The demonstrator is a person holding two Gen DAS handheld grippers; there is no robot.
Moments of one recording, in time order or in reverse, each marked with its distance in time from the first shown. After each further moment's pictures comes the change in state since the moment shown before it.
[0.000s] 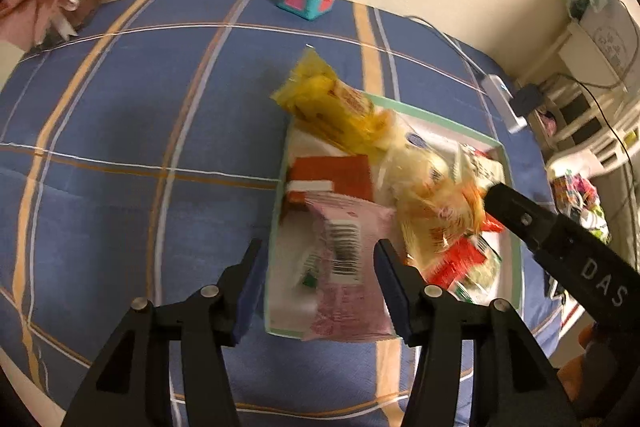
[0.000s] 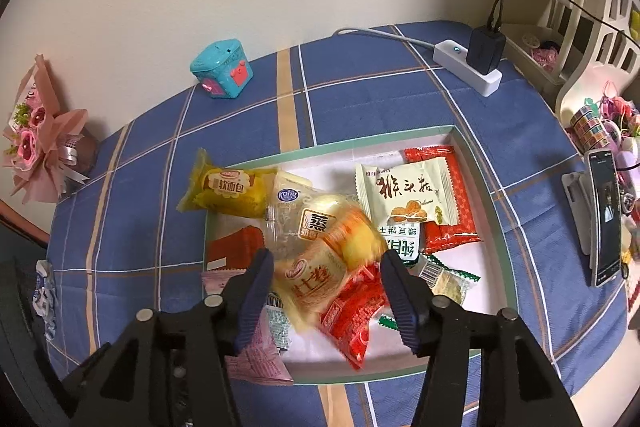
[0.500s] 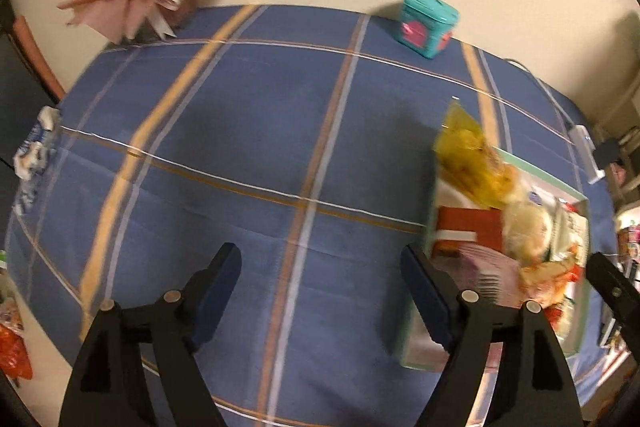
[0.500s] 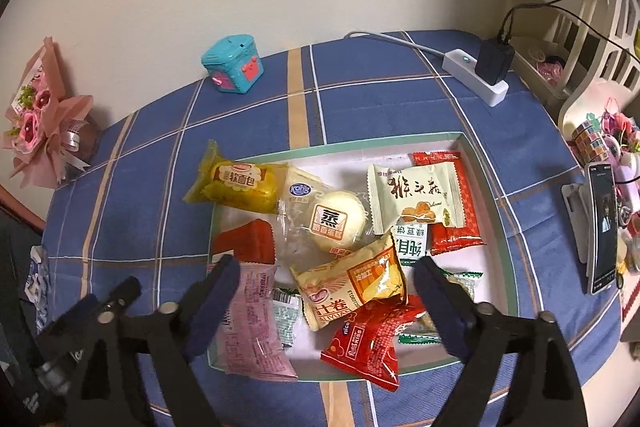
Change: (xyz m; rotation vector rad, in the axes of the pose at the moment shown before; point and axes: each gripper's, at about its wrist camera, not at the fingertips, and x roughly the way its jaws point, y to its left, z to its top) left arm -0.012 0.071 0.016 -0.103 -0.086 0.277; right arm -0.002 0.014 -0.006 -0.055 -0.015 -0.014
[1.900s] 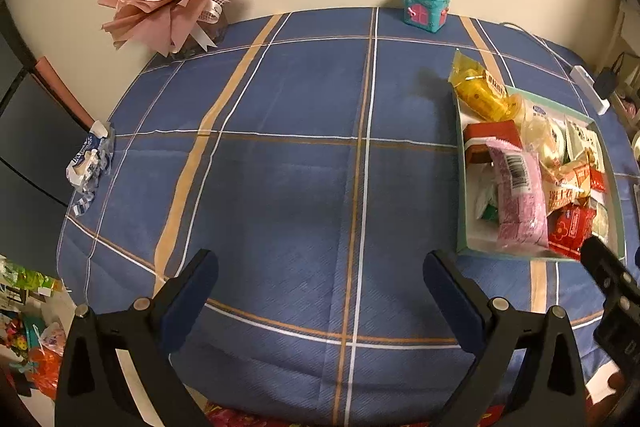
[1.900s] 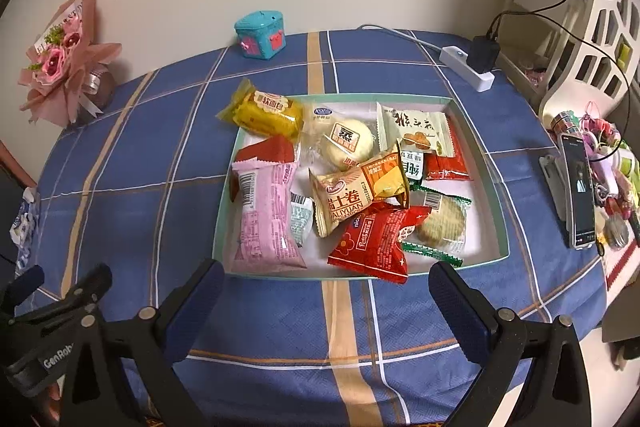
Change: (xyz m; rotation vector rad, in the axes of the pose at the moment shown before) left arm -0.057 0.023 -0.077 0.137 -0.036 0.126; right arm -0.040 0.025 -0.091 -0.101 -0.026 -0.055
